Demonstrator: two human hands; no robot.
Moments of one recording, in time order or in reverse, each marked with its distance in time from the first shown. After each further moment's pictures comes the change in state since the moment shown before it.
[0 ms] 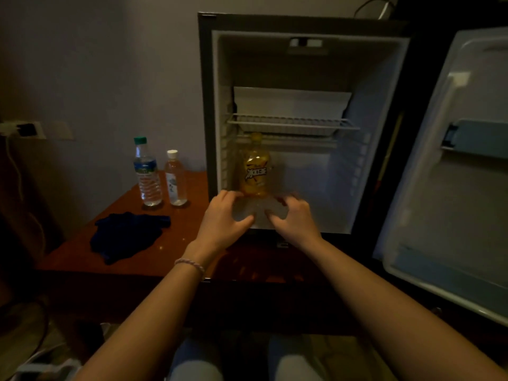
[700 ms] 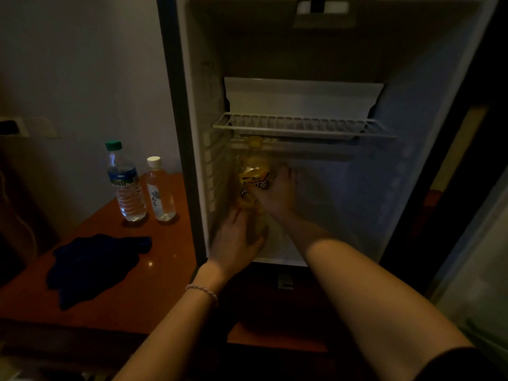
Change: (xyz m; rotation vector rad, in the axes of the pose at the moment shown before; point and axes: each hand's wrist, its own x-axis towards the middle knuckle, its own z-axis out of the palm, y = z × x) left_hand 0.061 -0.030 0.078 0.024 -0.123 -0.103; right_hand 0.160 0.019 0.065 0.167 0.139 0.264
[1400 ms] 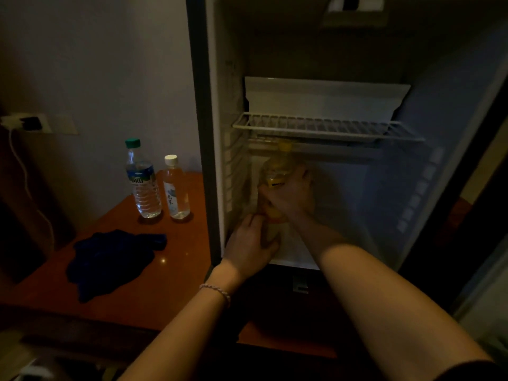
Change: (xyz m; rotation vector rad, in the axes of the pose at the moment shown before) left_hand -0.002 -0.007 0.001 0.024 -0.027 -0.002; right_hand -0.006 -0.015 0.002 -0.165 0.052 0.085
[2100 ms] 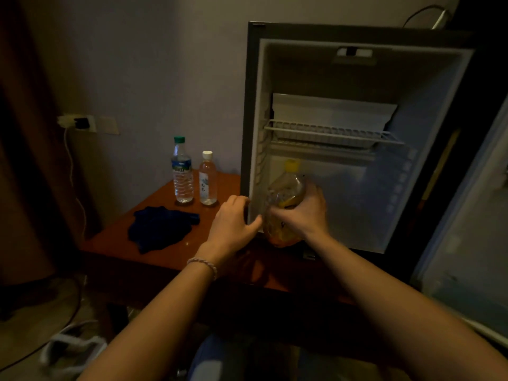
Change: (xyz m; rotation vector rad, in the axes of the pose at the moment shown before) left_hand -0.082 0.000 -0.094 0.064 0.186 -0.024; right_hand -0.131 0.000 -0.066 0.172 -0.048 -0.249
